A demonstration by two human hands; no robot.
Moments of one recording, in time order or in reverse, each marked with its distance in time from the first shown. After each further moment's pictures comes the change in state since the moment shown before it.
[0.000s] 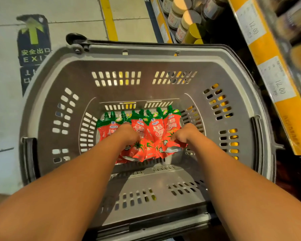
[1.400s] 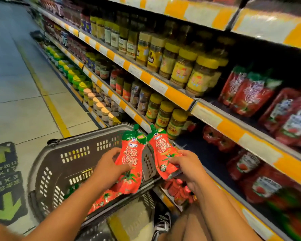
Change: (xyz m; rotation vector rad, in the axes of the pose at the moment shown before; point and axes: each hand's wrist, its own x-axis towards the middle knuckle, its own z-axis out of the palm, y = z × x) left_hand -0.330 0.065 -0.012 -0.268 0.045 0.885; right_hand -0.346 0.161 -0.102 1.046 0.431 -0.384
